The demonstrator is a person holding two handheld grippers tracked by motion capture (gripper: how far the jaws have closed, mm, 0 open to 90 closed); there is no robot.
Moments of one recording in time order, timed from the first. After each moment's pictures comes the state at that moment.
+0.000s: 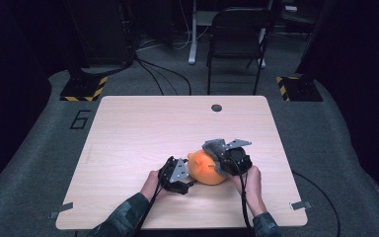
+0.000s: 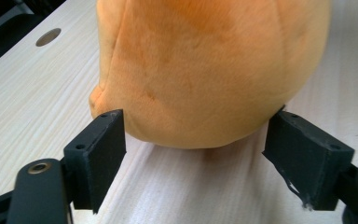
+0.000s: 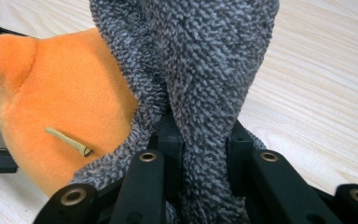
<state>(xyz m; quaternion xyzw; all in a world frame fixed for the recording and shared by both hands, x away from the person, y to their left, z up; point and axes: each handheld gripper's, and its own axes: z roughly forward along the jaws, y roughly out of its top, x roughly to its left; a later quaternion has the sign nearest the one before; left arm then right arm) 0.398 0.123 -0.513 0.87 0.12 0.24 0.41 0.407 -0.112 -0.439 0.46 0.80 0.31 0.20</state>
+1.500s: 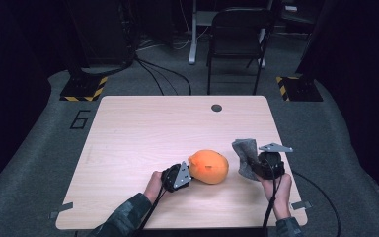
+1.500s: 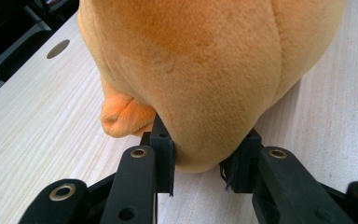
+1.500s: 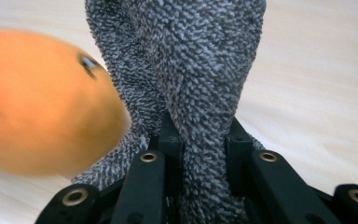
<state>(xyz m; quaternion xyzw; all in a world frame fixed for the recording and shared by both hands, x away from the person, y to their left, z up) 0.396 0.116 -0.524 0.86 0.10 0.27 0.41 0.384 -0.204 -0.435 0.53 0.74 0.34 0.22</state>
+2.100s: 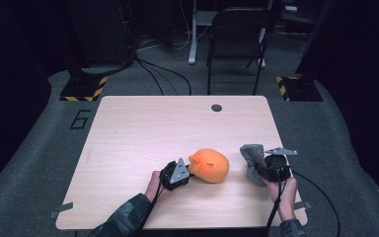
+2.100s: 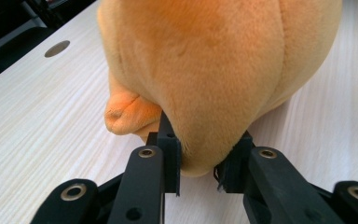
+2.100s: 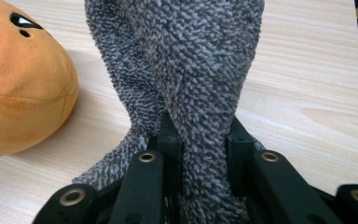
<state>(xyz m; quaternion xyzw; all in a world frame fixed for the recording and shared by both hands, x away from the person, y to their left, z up) 0.399 0.121 -0.512 0.84 0.16 0.23 0.47 0.390 -0.225 -0.455 0.56 0.73 0.31 0.21</state>
